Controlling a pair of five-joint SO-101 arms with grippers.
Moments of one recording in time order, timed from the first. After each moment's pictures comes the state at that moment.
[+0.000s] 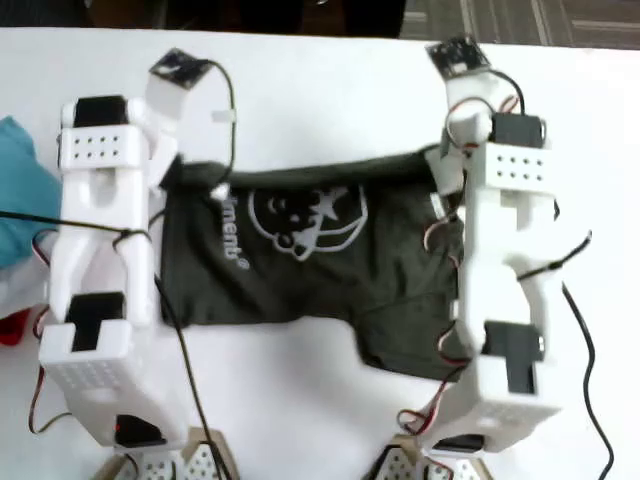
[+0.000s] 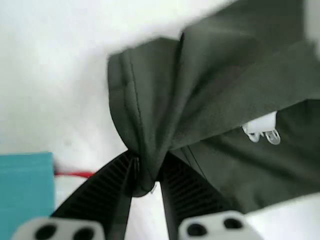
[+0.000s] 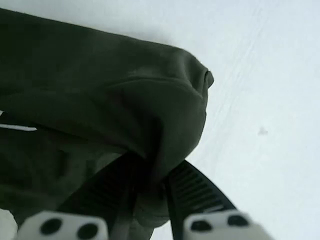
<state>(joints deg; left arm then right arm) -12.7 15.6 -17.8 89.1 -28.9 1.8 5.8 -8.3 78.4 26.7</state>
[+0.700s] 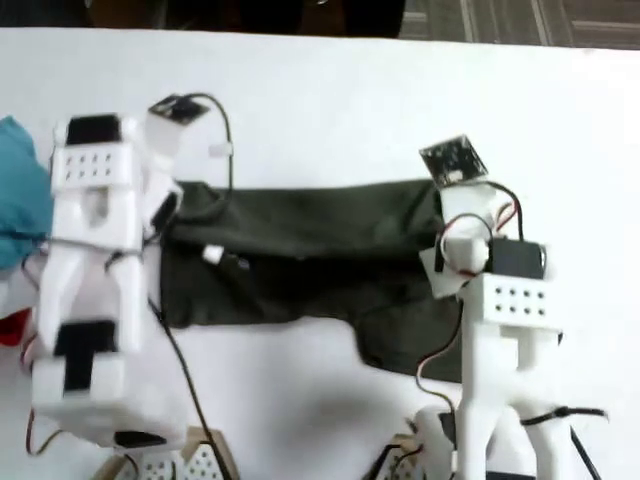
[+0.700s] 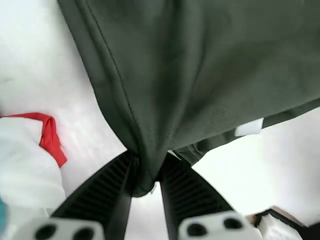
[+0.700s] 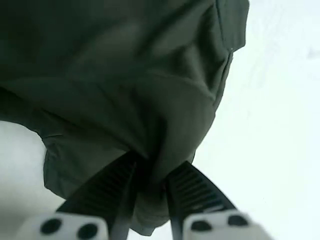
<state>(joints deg) -13.8 1.3 1.3 94.1 -29.4 1.8 -35.5 38.2 73.2 26.7</state>
